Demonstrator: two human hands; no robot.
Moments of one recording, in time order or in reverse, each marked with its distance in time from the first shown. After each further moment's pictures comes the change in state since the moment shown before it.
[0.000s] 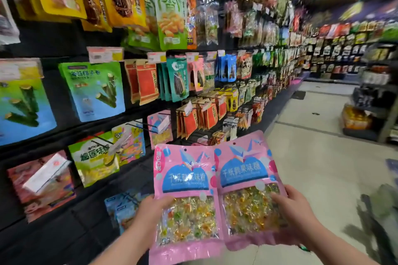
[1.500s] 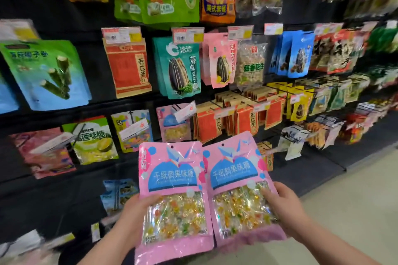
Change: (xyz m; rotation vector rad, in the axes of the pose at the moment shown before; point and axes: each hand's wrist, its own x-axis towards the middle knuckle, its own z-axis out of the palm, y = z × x) left_hand 0.180 0.029 0.235 -0.213 0.529 0.018; right_hand 0.442 -0.012 0.013 -0.157 -0.621 -0.065
